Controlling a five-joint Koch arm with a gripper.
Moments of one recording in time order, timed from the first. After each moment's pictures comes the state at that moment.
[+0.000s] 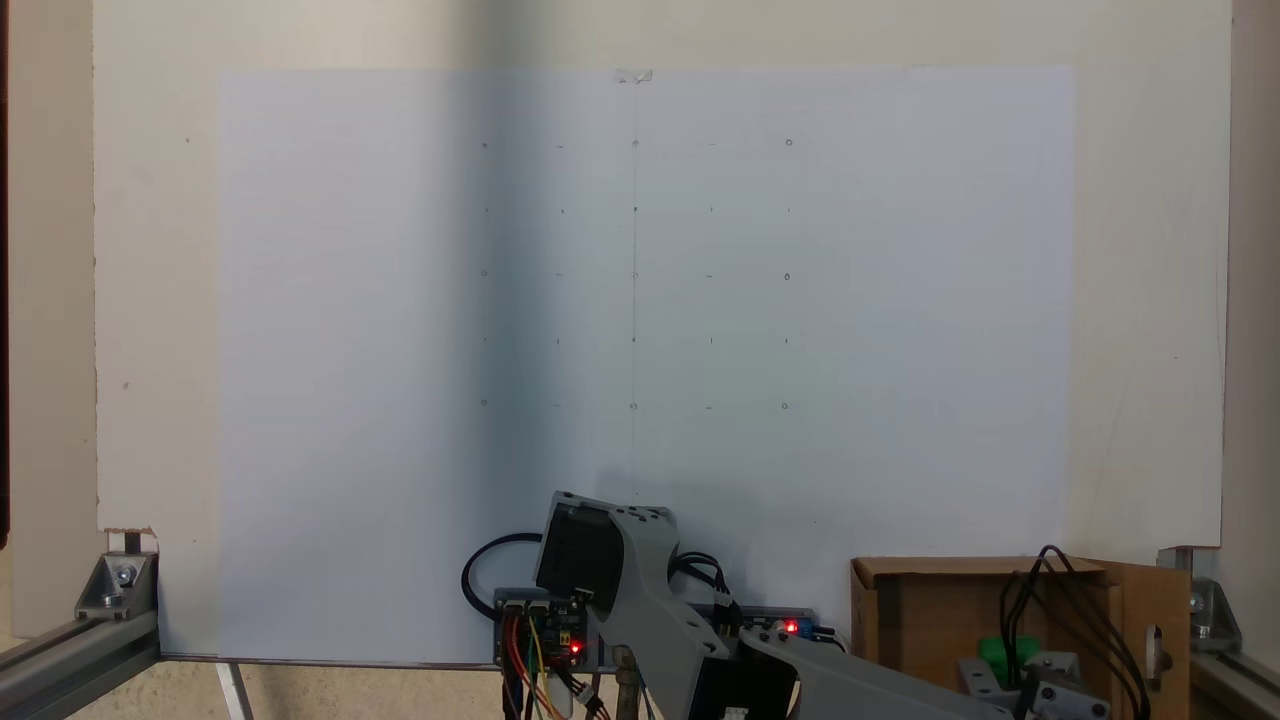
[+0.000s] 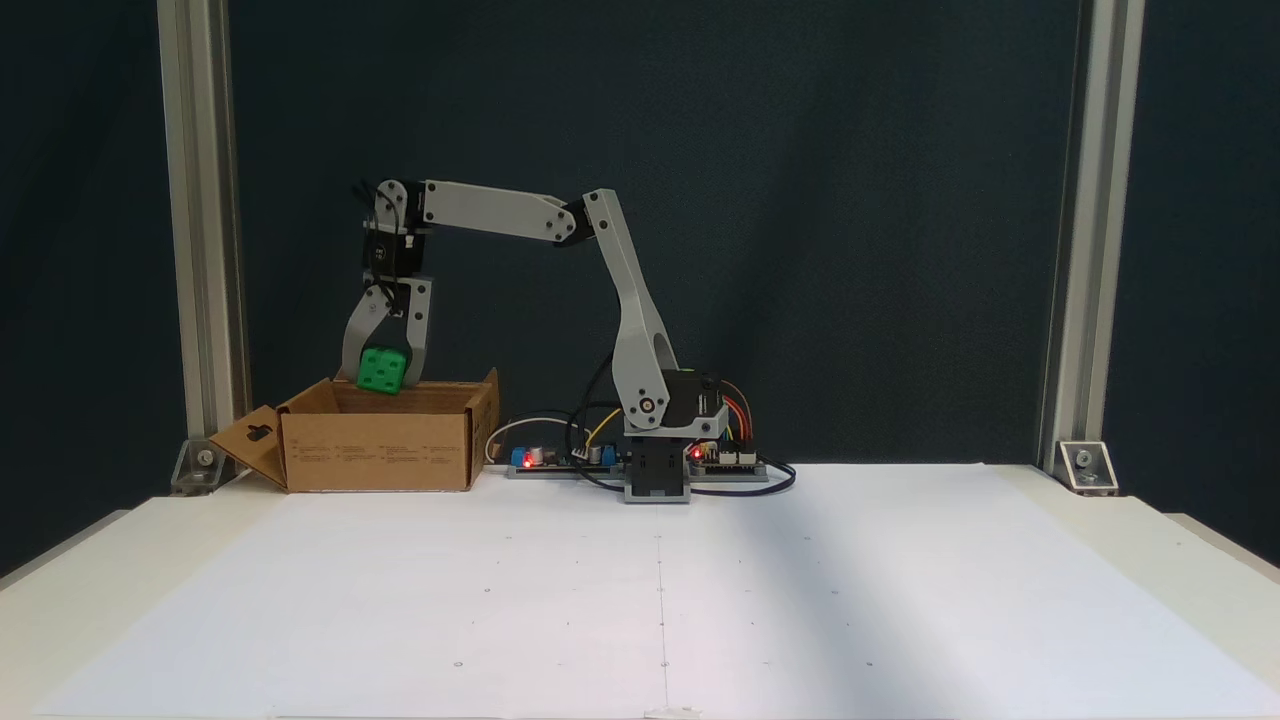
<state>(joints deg) 103.4 71.2 34.4 84.6 -24.5</state>
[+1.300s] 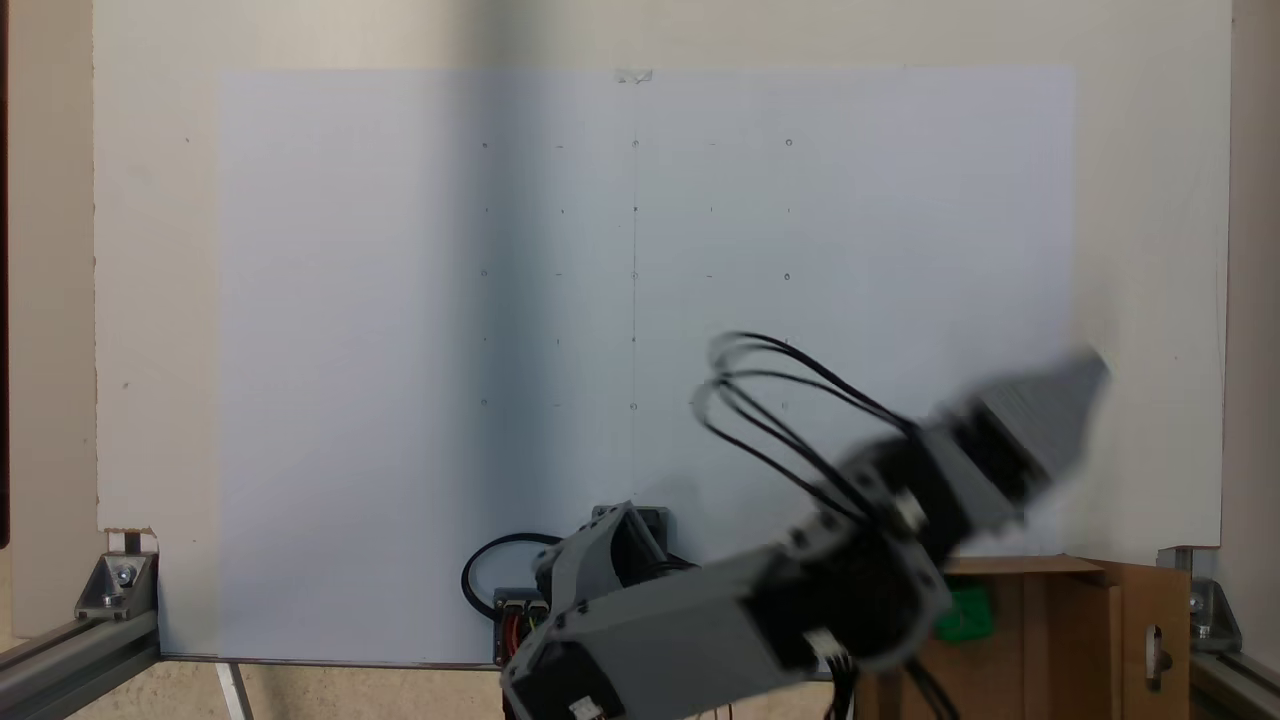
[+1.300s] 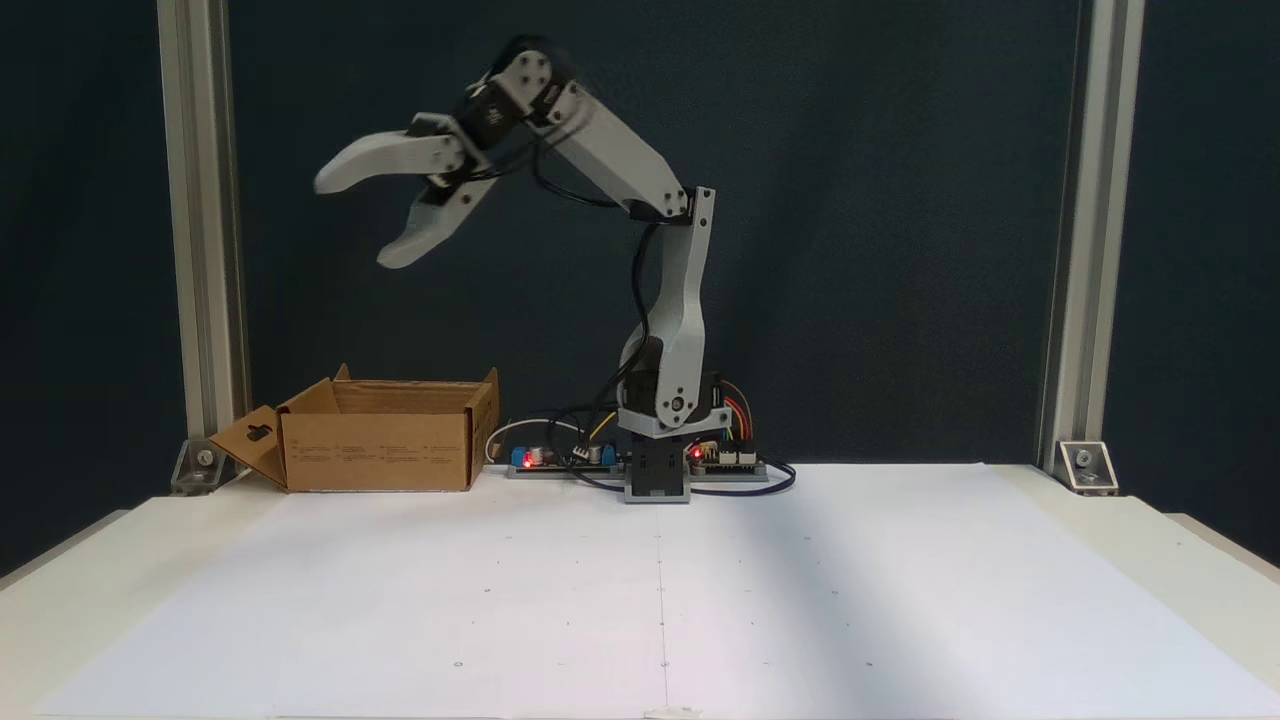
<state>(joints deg) 55.1 98.7 34.4 77.9 -14.7</state>
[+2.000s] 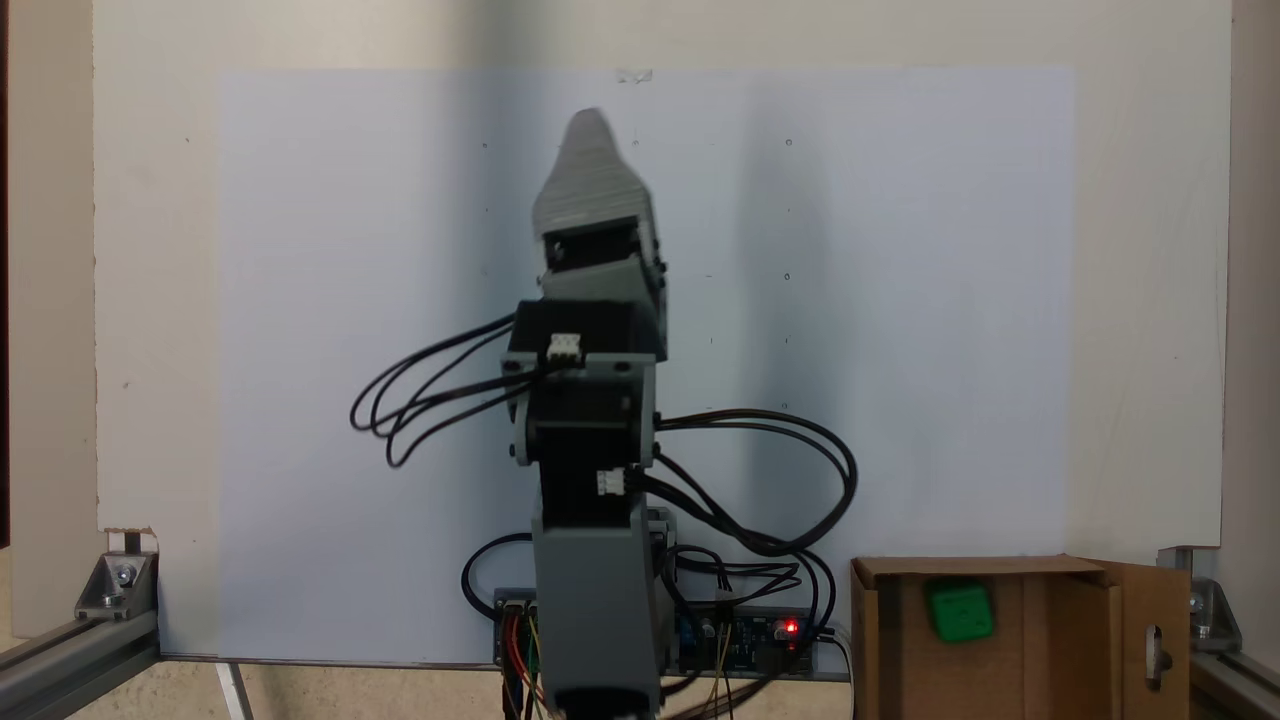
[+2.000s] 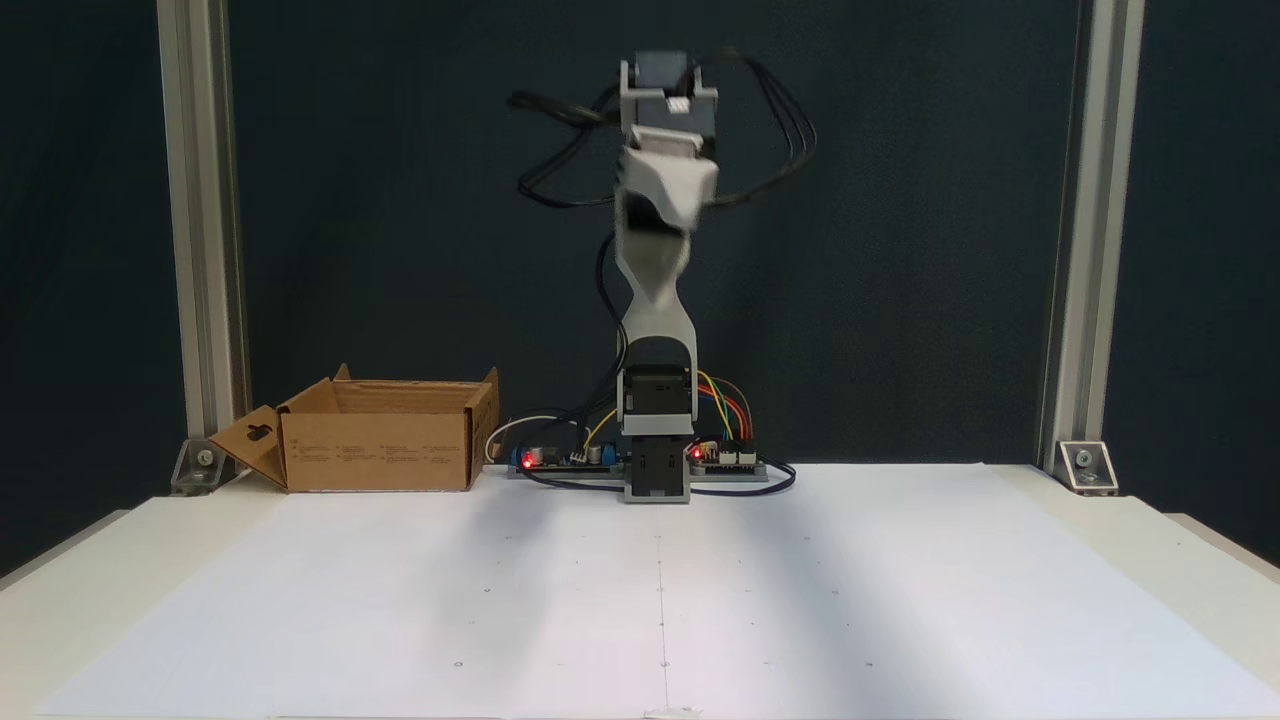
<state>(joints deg) -1.8 102.4 47.6 74.8 -14.5</state>
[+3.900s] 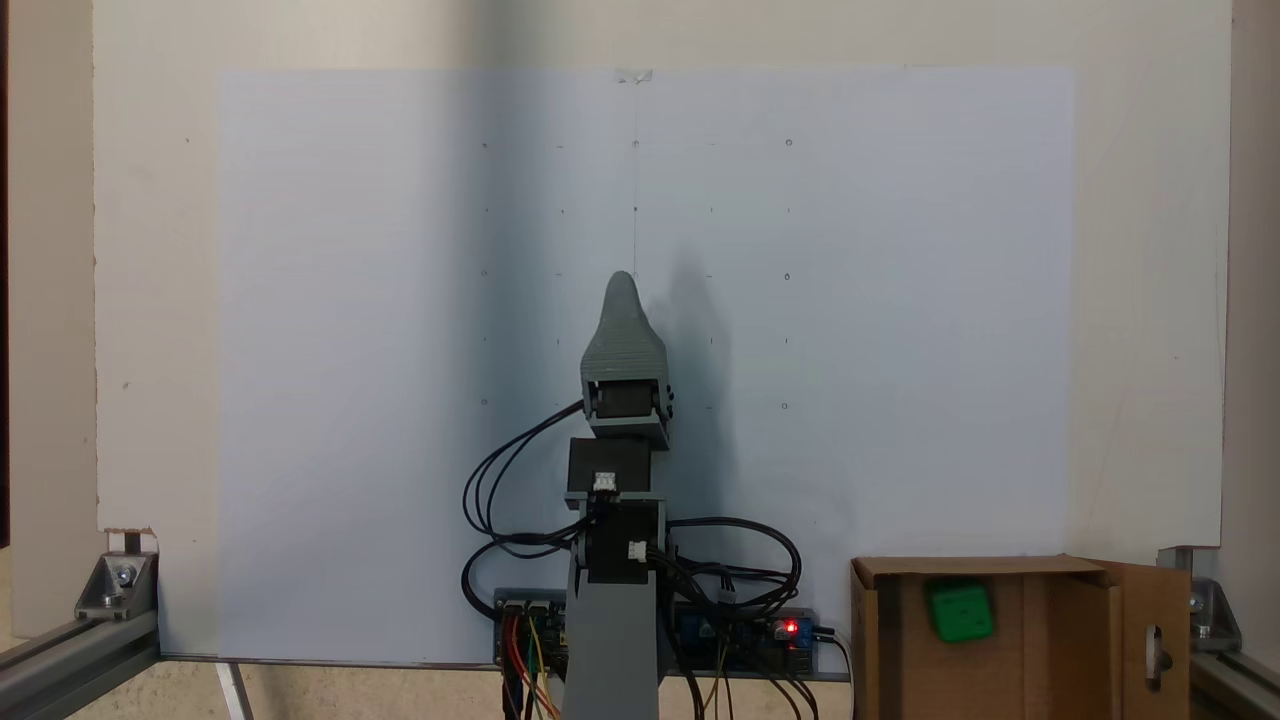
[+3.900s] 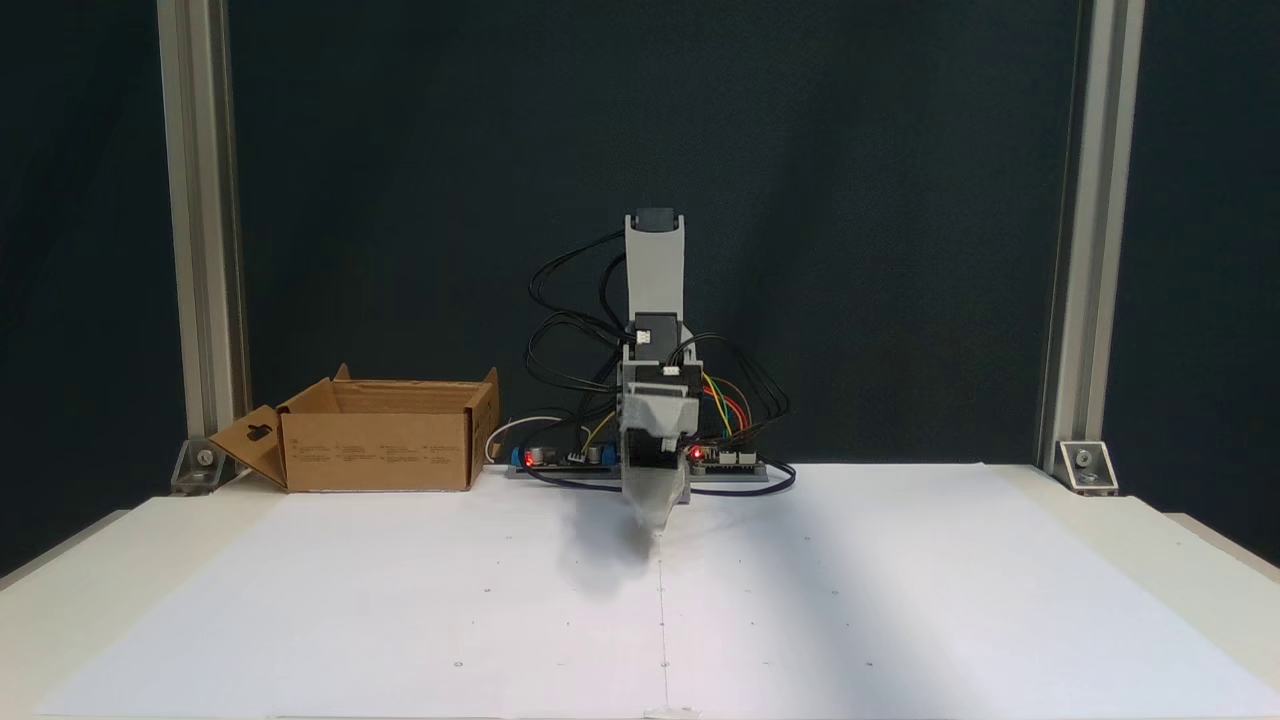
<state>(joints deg) -0.6 129.5 152.0 -25.1 -6.7</state>
